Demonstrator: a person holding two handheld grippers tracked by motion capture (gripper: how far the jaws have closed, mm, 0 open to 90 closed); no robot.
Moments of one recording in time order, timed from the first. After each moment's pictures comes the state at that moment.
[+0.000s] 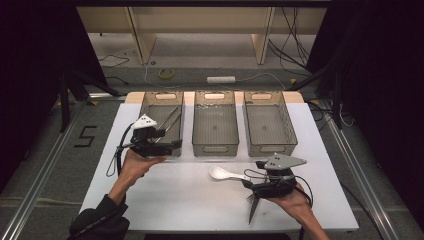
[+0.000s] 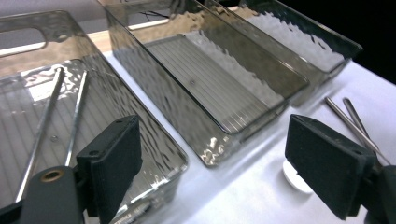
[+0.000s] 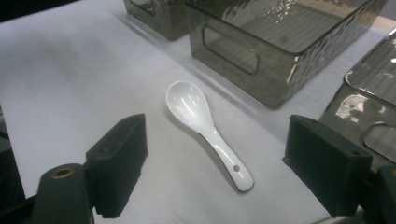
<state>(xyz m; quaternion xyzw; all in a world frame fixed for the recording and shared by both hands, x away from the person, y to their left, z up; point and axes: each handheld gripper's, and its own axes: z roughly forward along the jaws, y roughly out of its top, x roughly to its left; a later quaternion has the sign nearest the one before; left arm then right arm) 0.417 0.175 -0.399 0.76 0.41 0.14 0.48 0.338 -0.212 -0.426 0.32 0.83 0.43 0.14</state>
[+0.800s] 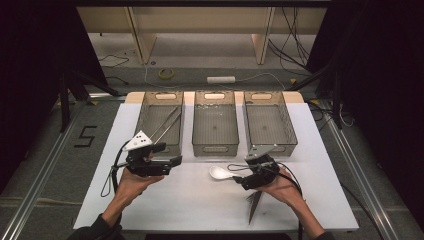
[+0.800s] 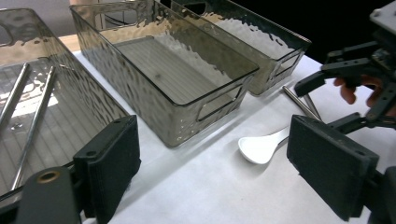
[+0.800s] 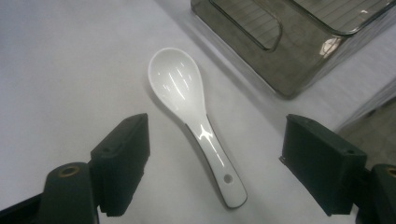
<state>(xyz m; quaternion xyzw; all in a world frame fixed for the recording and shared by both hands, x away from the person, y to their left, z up) 0.369 0.176 -0.405 0.75 0.38 0.13 0.52 0.381 -0.180 -0.438 0.28 0.89 0.33 0.12</state>
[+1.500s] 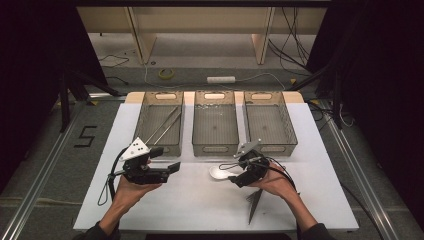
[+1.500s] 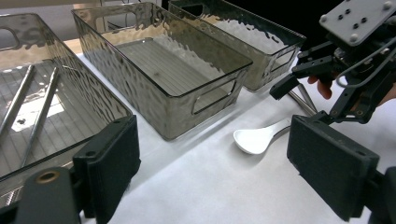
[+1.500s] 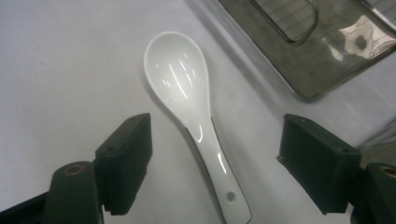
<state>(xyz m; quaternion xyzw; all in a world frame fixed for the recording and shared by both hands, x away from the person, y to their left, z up) 0.350 0.180 -0.408 0.75 0.38 0.15 0.52 0.400 -0.159 -0.447 0.26 0.92 0.28 0.09</state>
